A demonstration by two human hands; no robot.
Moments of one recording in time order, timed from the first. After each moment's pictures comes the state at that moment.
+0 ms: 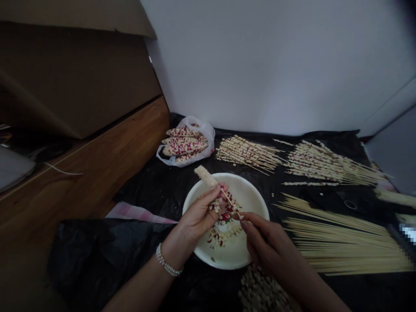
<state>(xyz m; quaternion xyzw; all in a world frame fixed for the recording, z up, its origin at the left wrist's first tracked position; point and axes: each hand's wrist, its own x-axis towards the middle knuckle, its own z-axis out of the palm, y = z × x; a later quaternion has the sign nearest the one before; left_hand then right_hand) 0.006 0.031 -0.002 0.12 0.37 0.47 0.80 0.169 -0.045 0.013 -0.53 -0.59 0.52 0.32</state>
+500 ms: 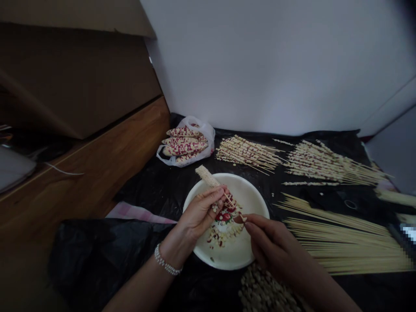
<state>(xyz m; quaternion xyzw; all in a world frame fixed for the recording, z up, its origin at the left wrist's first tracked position) 0.008 0.030 0.005 0.17 0.42 0.47 0.75 0.177 -0.049 0.007 -0.50 -0.53 0.60 0.32</state>
